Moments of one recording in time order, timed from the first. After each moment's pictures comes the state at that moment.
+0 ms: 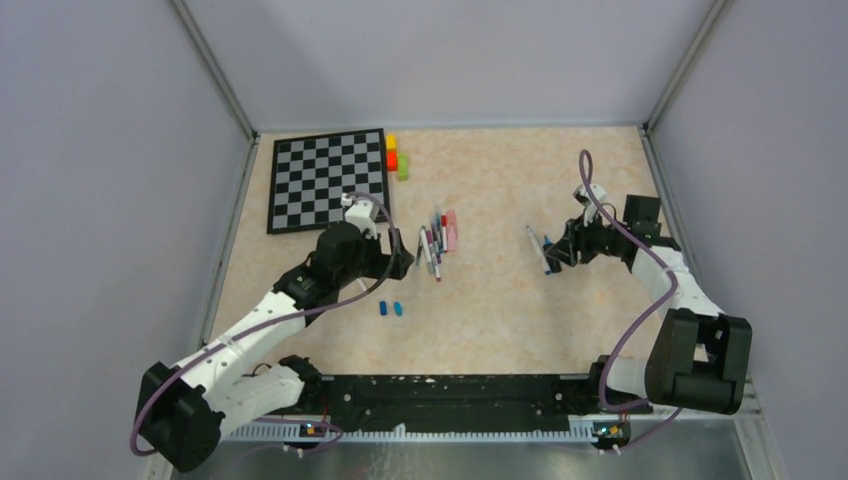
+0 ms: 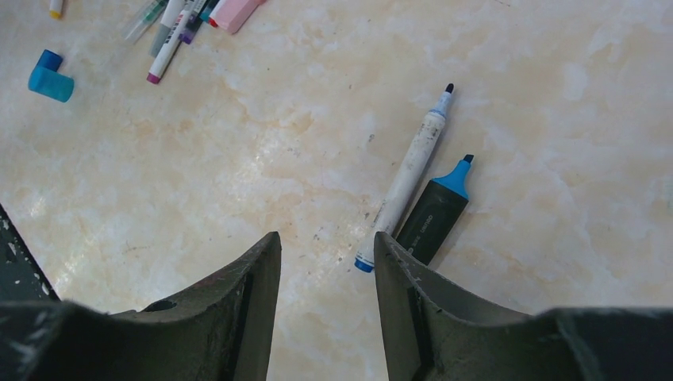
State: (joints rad) left arm -0.58 0.98 0.68 -0.19 -0.02 -0.41; right arm -0.15 1.27 0.74 -0.36 -0.86 -0.43
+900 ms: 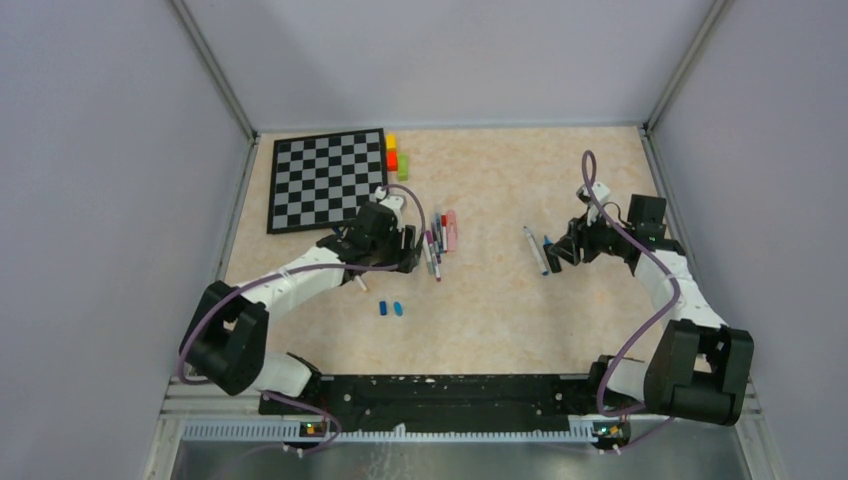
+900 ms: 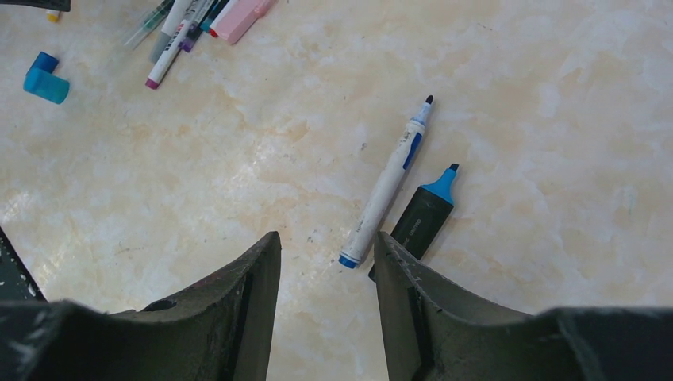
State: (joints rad) left arm -0.55 1.41 0.83 -0.24 0.02 -0.34; right arm -0.17 1.22 0.74 -0.36 -0.86 -0.45
